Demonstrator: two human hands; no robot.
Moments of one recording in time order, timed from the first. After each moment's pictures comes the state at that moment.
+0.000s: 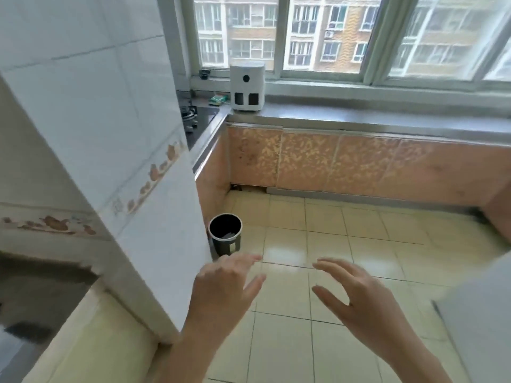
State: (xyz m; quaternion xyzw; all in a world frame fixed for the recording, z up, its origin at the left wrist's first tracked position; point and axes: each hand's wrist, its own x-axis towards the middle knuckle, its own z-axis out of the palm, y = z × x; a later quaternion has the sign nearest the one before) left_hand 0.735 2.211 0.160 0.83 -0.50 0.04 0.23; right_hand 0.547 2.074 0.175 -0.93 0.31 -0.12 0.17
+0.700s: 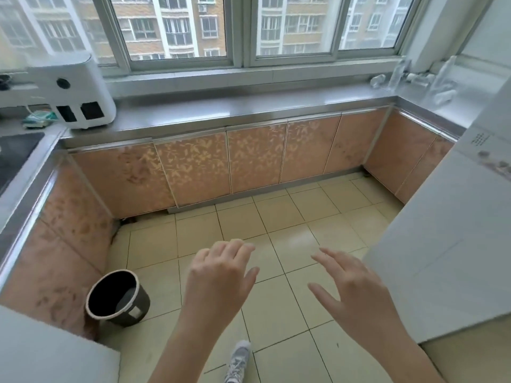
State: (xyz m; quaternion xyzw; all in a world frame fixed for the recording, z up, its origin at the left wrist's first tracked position) left_hand 0.714 1.808 0.147 0.69 -0.69 0.11 0.16; right_hand 0.489 1.769 0.146 -0.82 0.55 -0.14 0.05
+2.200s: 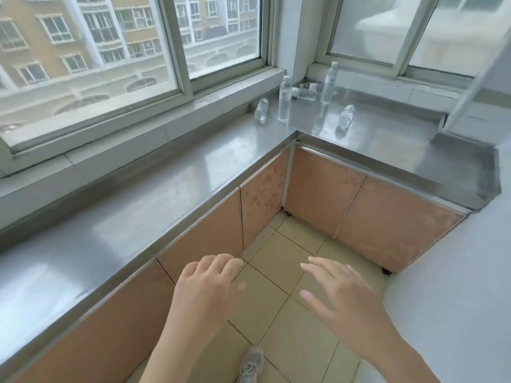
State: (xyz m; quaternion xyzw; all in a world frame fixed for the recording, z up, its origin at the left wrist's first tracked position) left_hand 0.620 0.846 0.123 0.46 -0.88 0.01 0.14; right_hand 0.388 0.936 0.135 -0.66 0.73 -0.13 0.11
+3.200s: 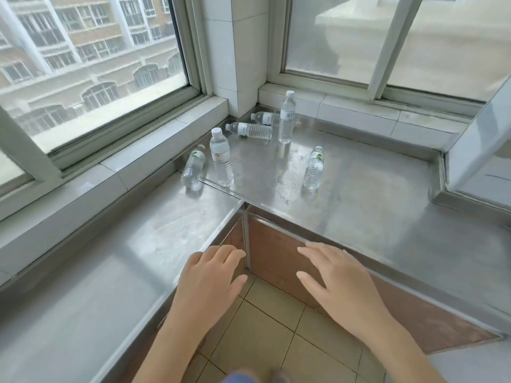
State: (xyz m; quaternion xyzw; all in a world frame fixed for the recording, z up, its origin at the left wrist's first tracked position) left_hand 0.270 0.401 0.122 0.39 -0.91 0.02 0.13; right_hand 0.054 0.513 0.150 -0.61 0.78 -0.11 0.13
